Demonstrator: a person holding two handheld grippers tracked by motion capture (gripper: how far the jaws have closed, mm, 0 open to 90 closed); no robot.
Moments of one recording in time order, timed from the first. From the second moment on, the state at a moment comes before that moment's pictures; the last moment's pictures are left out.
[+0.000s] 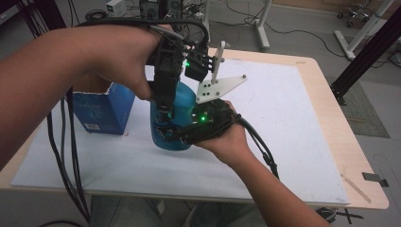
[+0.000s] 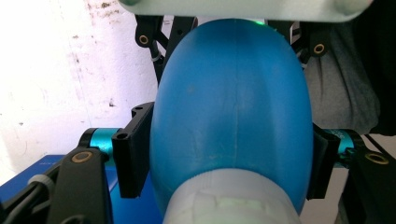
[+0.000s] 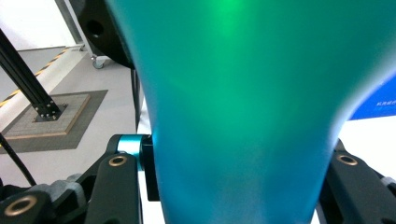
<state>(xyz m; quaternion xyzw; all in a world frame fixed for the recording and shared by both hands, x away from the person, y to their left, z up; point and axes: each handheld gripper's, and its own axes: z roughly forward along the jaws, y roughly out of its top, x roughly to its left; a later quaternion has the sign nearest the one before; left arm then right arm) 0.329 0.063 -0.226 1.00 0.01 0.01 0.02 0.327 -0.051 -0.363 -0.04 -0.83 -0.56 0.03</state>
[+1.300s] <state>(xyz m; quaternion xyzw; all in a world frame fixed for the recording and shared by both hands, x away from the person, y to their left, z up) 0.338 0.078 -0.213 1.00 0.04 0.02 0.03 0.336 -0.076 -0.353 -0.04 -0.86 -0.51 0.03</state>
